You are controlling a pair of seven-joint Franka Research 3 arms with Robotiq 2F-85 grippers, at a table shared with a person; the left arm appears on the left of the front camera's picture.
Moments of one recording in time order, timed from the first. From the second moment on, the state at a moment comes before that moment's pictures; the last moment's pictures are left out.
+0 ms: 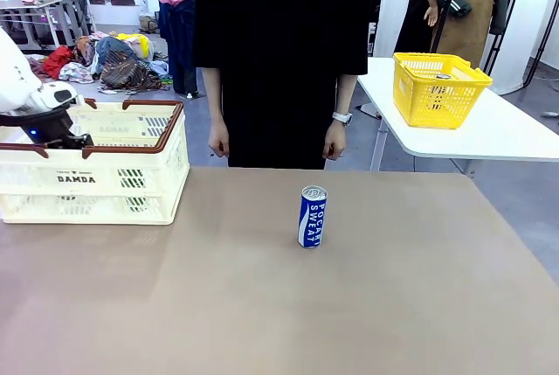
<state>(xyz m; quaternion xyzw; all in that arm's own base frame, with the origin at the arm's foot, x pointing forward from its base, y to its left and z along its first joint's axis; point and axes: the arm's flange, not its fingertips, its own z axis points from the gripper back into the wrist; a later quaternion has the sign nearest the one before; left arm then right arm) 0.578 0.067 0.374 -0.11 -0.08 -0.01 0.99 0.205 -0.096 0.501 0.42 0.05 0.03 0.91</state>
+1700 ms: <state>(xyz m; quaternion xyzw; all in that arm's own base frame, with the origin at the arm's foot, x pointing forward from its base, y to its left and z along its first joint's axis) 0.552 0.059 0.552 -0.15 -0.16 0.01 0.98 0.205 -0.096 0.501 0.42 0.05 0.03 0.91</state>
